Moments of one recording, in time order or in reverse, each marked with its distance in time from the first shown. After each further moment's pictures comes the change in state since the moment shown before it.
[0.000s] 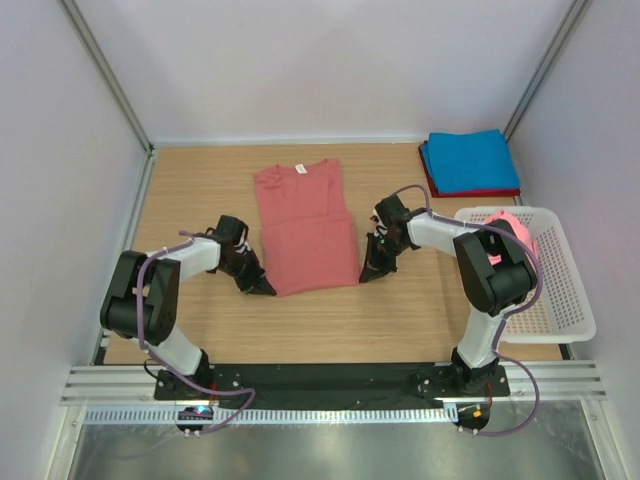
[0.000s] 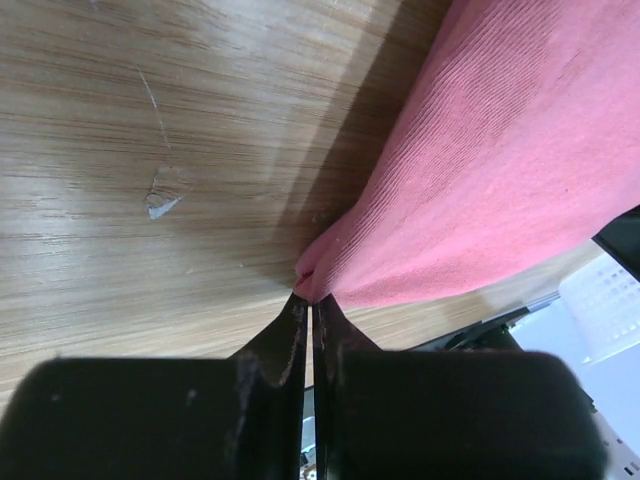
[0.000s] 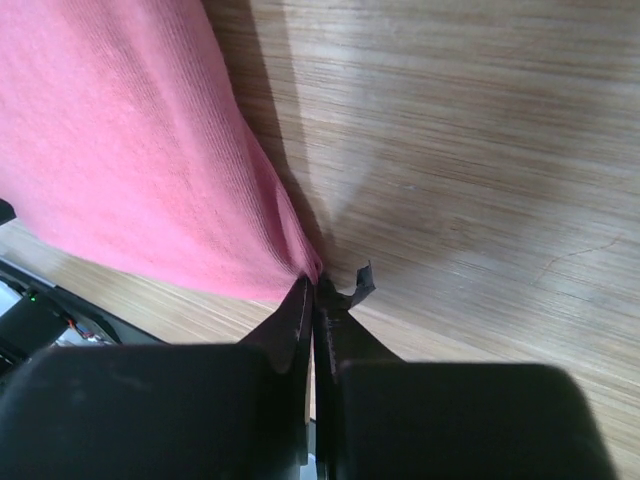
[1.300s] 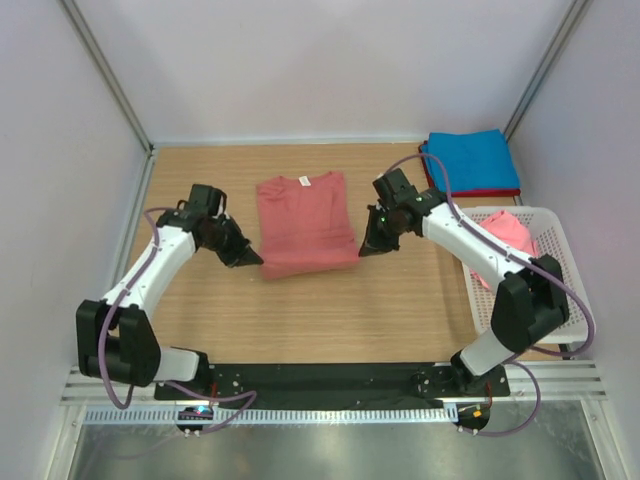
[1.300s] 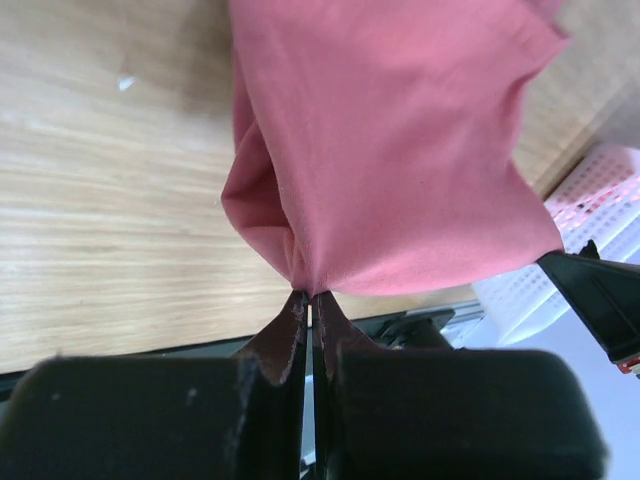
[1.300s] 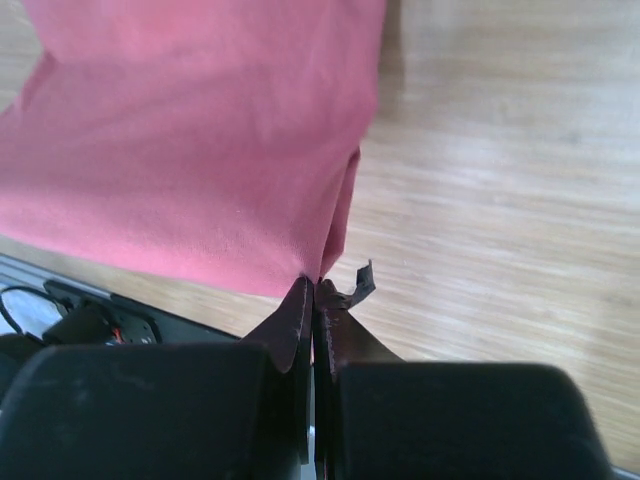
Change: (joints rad) left arm 0.044 -0.282 0.221 -0.345 -0.064 -0.055; right arm 0.092 -0.293 0.151 -0.240 0.209 0.109
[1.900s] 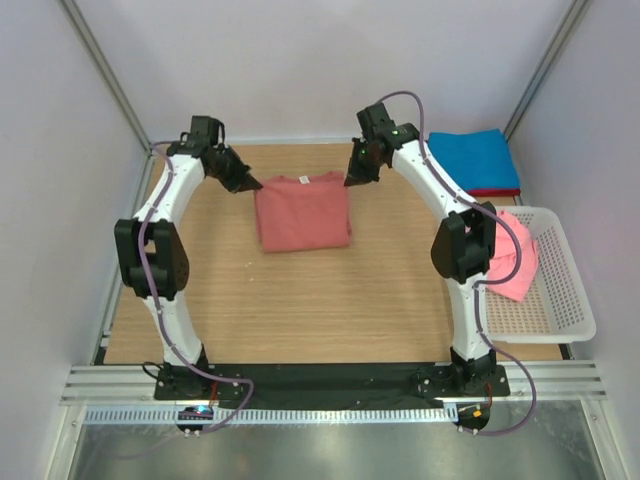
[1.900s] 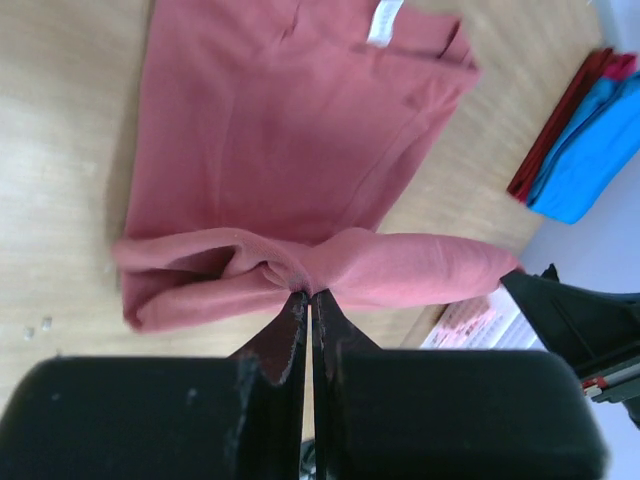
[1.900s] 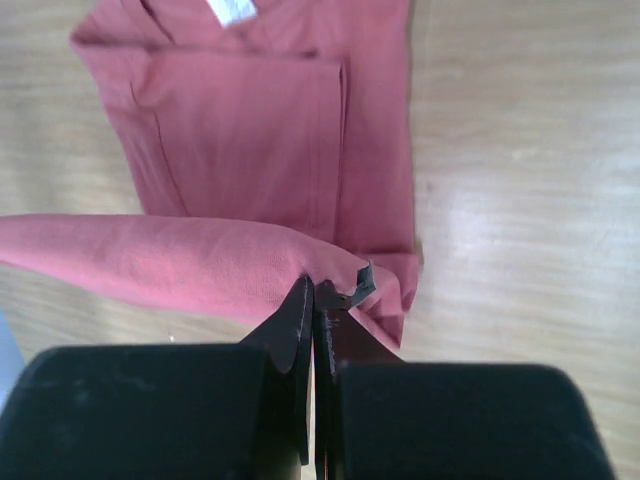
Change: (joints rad) left arm 0.104 0.571 0.715 0.027 -0.009 0.034; right arm -0.092 0.620 0.909 -0.157 0.088 -0.082
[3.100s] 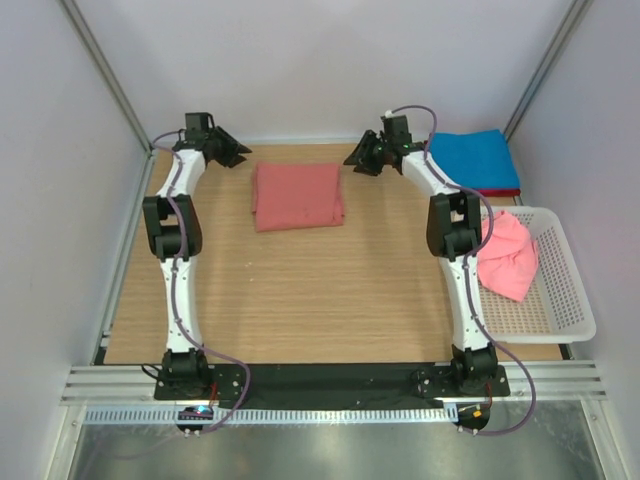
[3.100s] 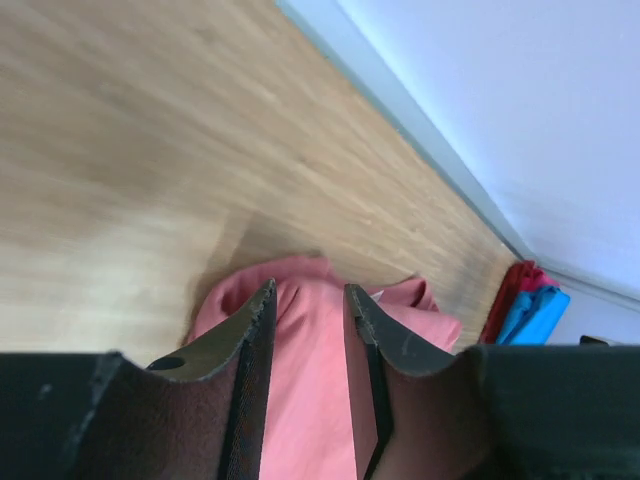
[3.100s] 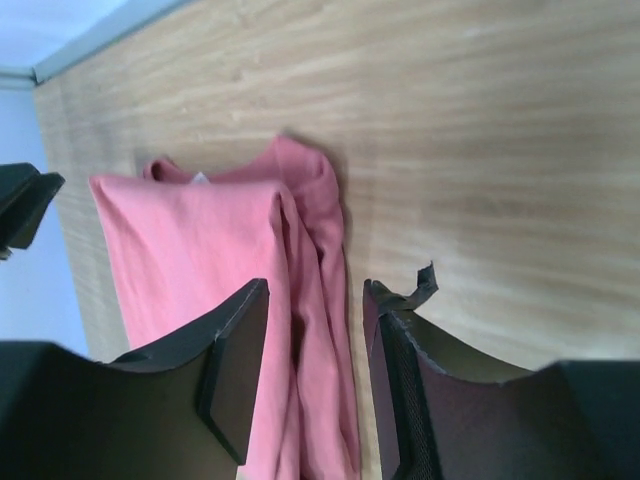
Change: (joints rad) left arm 0.122 0.642 0.581 0.356 0.020 -0.096; right arm -0.180 0.397 0.125 0.577 -0.269 0.121
